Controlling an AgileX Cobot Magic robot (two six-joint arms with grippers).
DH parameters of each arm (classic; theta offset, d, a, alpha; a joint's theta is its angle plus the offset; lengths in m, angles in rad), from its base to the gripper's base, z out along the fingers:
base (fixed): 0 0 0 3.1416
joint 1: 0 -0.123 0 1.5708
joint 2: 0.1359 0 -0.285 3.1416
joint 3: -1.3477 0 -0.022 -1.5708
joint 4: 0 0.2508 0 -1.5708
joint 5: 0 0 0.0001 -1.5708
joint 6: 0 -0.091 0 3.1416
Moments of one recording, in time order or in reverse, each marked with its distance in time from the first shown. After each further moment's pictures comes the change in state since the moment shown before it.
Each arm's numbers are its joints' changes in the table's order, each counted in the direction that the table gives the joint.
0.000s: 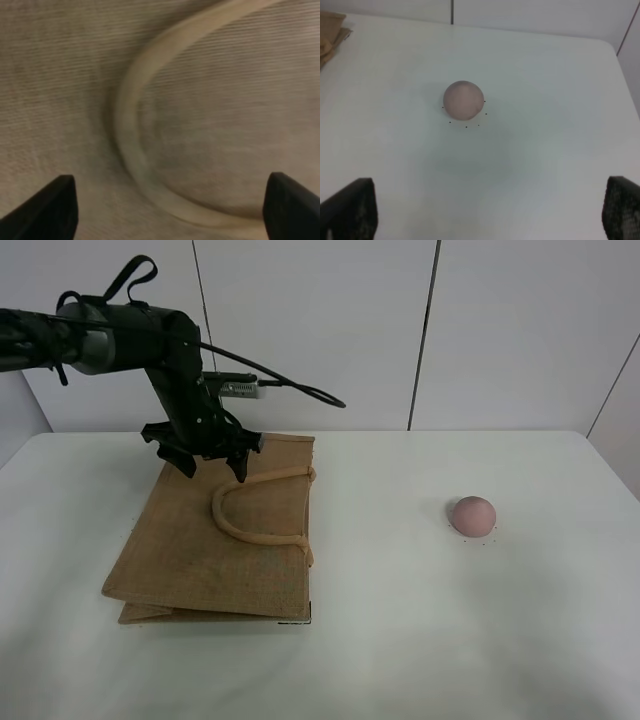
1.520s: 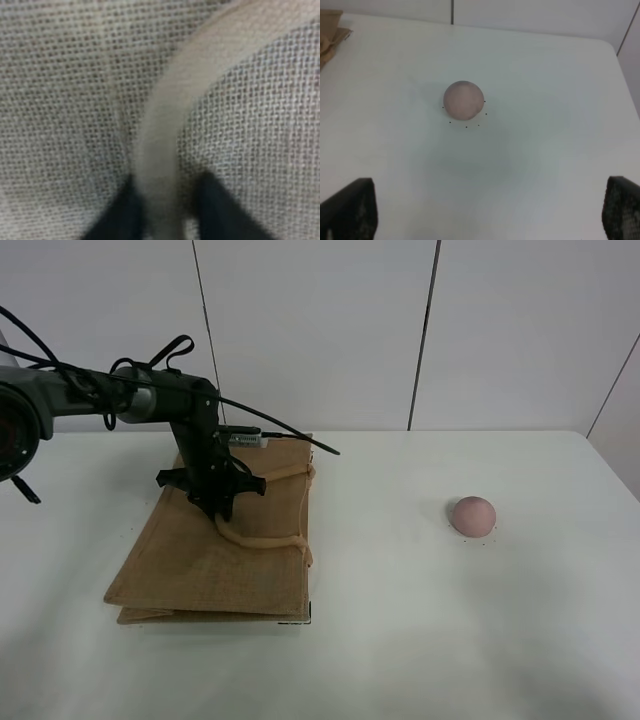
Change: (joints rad) left arm -0.026 0.201 0.006 -0.002 -0.073 0.035; right arm 0.000 0.000 0.000 0.000 -0.001 0.000
